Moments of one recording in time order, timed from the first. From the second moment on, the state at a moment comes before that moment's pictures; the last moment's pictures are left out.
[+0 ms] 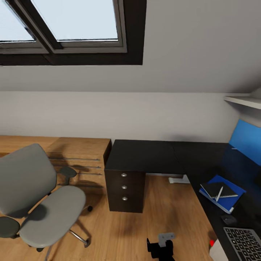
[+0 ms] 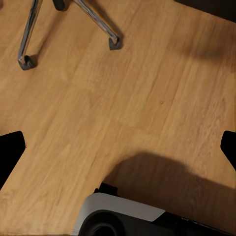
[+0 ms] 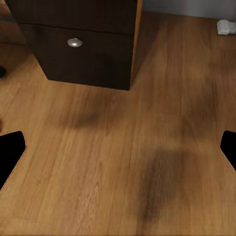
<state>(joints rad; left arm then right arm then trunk) 0.04 0.00 -0.05 -0.39 0.33 -0.44 0.08 -0.49 0.14 0.82 -0.03 -0.67 -0.45 -0.12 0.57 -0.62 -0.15</state>
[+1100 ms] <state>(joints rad) 0.04 0.01 -0.05 -0.39 0.33 -0.44 0.08 -0.49 0.14 0.82 -0.02 -0.66 -0.46 -0.13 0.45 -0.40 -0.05</state>
